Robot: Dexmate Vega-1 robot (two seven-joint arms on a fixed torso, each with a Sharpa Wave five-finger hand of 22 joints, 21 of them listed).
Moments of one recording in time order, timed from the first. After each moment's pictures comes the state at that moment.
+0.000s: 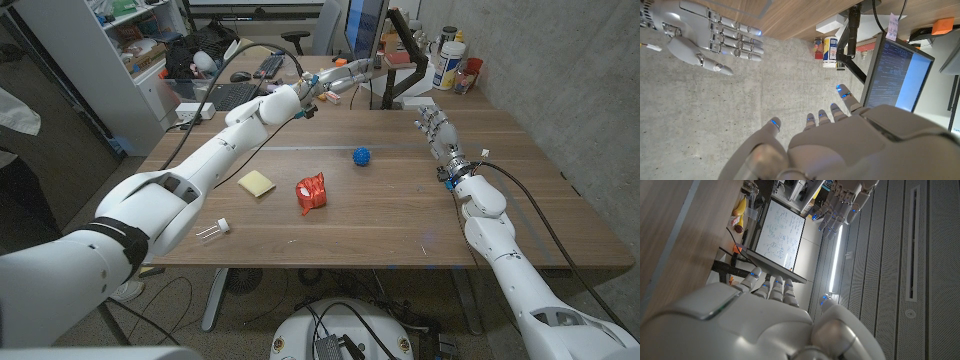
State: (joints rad) left arm 0.22 0.32 0.64 -1.07 0.49 -0.41 -0.14; left_hand 0.01 0.07 0.45 0.19 0.23 -0.17 -0.11 0.20 0.19 -0.17 -0.09 0.19 0.18 -0.17 -0.03 0.23 0.19 -0.17 -0.01 0.78 0.19; right arm -0.87 -0.25 -0.01 -1.24 0.36 0.45 0.38; right_hand 0.01 0.07 0.34 0.18 0.24 0.07 0.02 0.19 0.18 0.04 0.01 0.21 0.18 -0.11 -0.02 0.19 0.18 -0.14 -0.03 0.53 0.18
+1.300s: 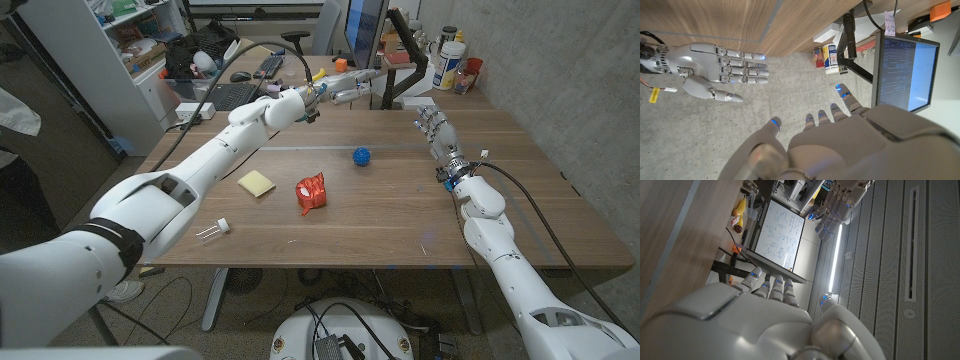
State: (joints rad) left arm 0.23 0.35 0.69 -1.13 0.65 -0.39 -0.10; left_hand 0.02 0.07 0.45 0.19 0.24 -0.17 -0.13 0.19 0.19 -0.17 -0.10 0.19 0.18 -0.17 -0.03 0.23 0.19 -0.17 -0.01 0.78 0.19; right arm -0.87 -0.25 -0.02 -1.24 0.36 0.46 0.37; right_hand 0.01 0.07 0.34 0.18 0.24 0.07 0.02 0.19 0.18 0.04 0.00 0.21 0.18 -0.11 -0.02 0.19 0.18 -0.14 -0.04 0.52 0.18
